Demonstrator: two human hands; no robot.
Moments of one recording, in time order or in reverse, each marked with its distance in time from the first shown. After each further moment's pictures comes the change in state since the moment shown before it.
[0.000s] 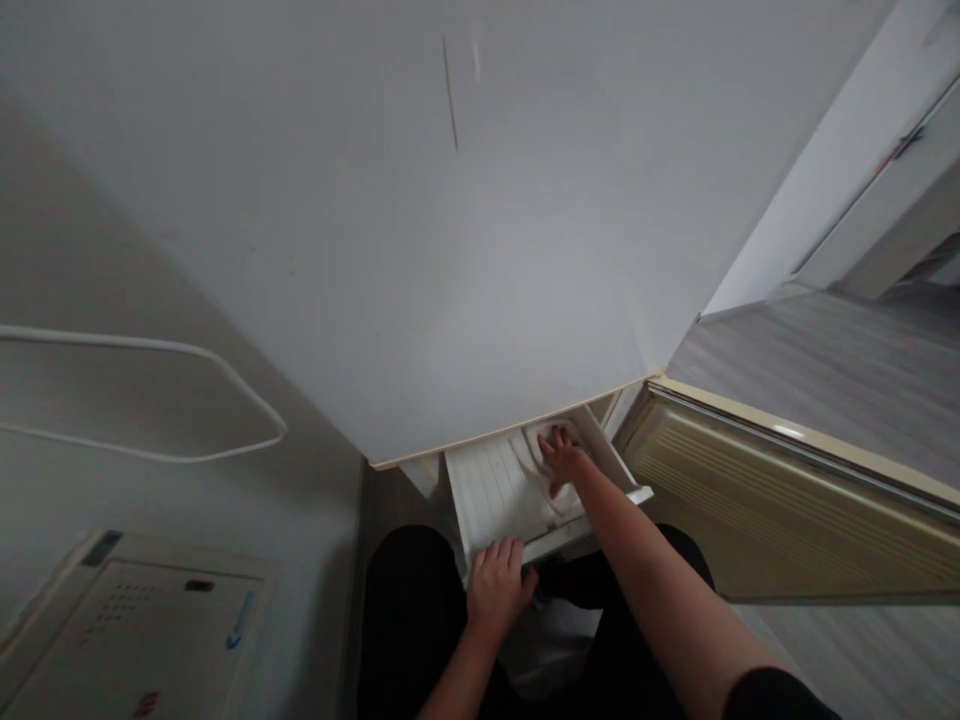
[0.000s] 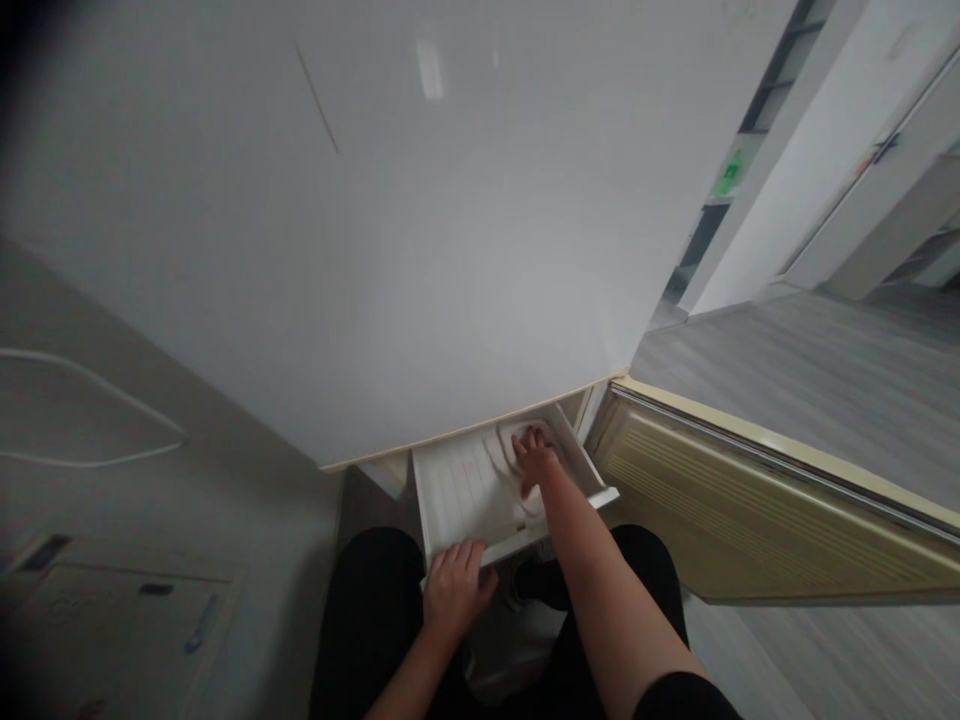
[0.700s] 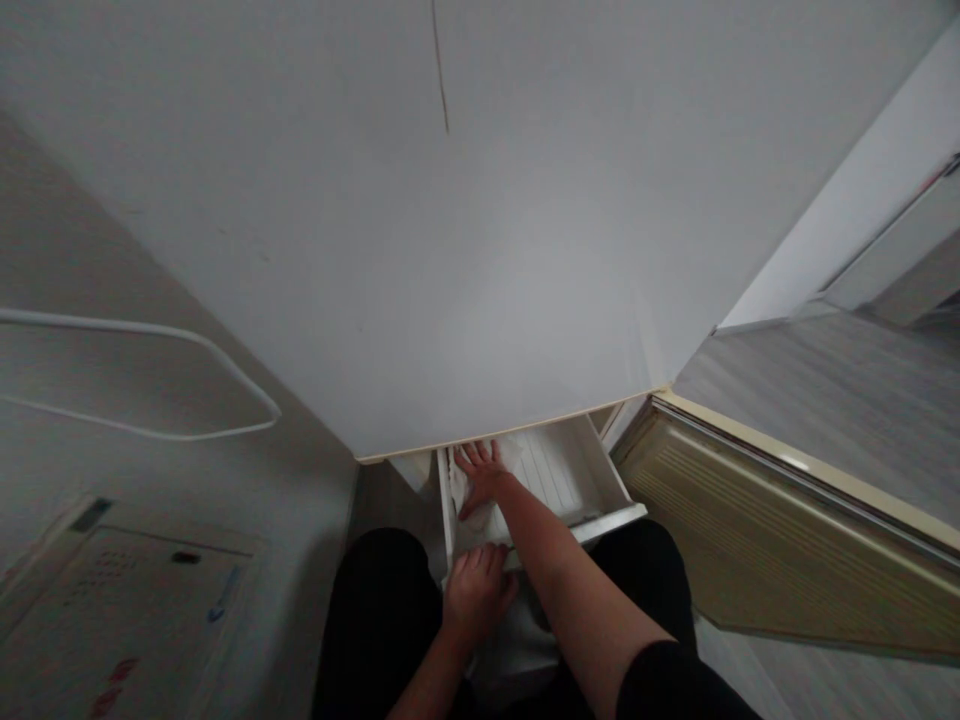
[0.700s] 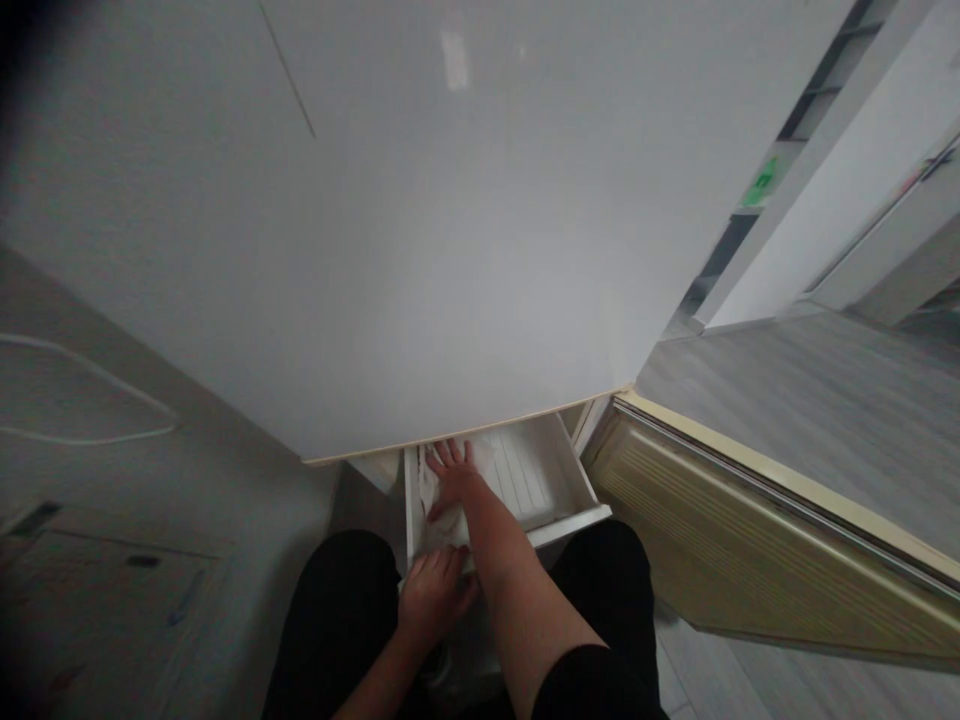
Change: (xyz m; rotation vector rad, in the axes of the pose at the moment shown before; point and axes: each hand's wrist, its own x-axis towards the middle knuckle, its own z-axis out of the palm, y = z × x) left_hand -0.004 -0.003 0.003 0.050 -0.030 0.012; right_hand 0.043 -0.133 -0.004 0.163 0.086 -0.444
